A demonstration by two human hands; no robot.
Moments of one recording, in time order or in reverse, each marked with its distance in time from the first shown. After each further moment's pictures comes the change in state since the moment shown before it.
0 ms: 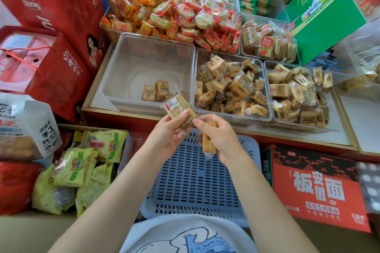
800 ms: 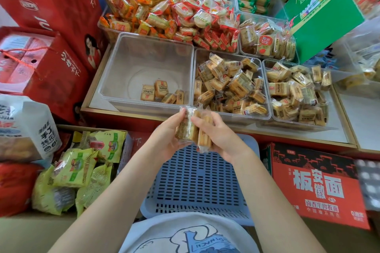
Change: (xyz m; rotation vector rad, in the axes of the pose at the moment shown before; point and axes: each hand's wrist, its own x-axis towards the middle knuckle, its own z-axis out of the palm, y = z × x) left_hand 0.002 -0.001 0.000 0.217 -0.050 -0.117; right_hand 0.004 -0.006 -0.008 -0.049 -0.162 0.171
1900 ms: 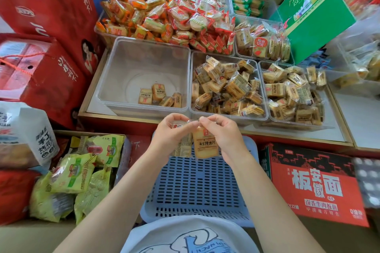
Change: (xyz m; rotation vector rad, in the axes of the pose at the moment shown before) left_hand 0.001 -0.006 -0.001 0.432 0.110 0.293; right_hand -0.014 -0.006 0.003 -0.037 0.253 -0.248
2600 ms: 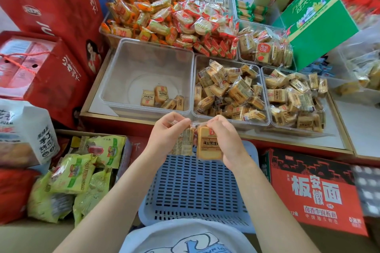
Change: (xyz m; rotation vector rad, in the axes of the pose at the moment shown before) left_hand -0.002 0.010 -0.013 0.018 0.046 0.105; right_hand 0.002 -0.002 0.004 0.078 -0.077 0.036
